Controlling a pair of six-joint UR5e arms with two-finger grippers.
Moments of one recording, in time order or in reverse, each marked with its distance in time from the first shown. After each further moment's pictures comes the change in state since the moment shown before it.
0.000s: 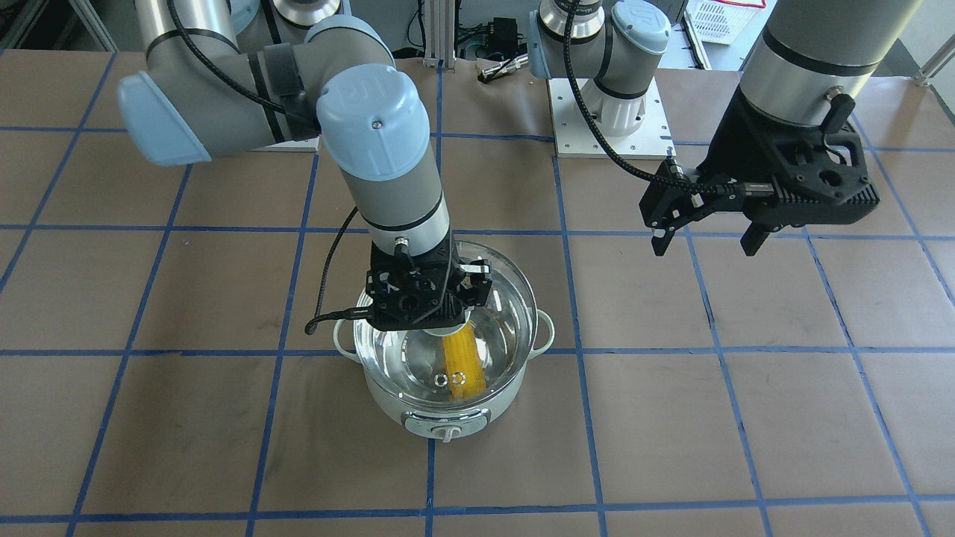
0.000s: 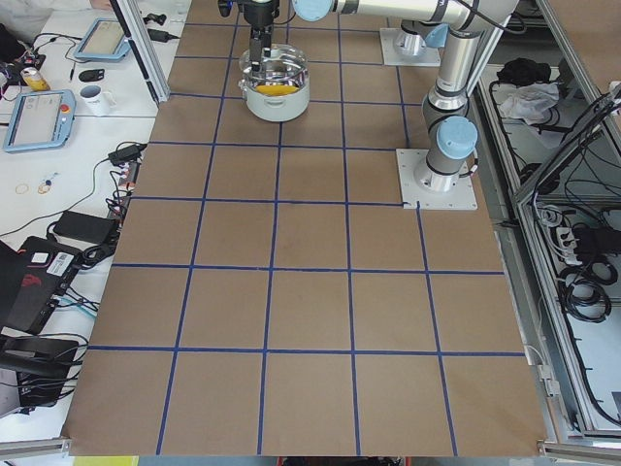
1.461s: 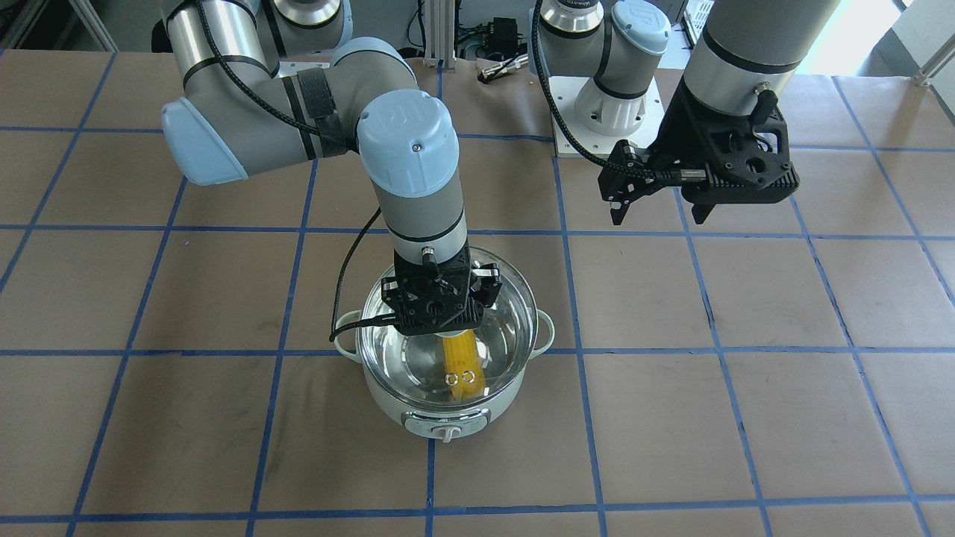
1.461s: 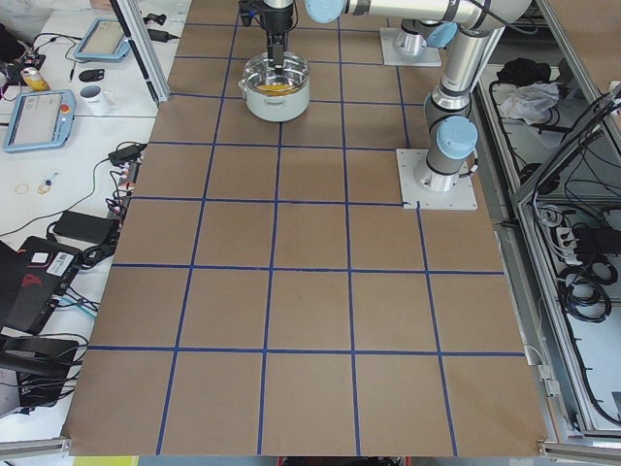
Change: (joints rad) left arm -0.041 0.064 -0.114 -0.054 -0.003 -0.074; right arm 0.028 0.021 0.034 -0.034 -0.037 -0.049
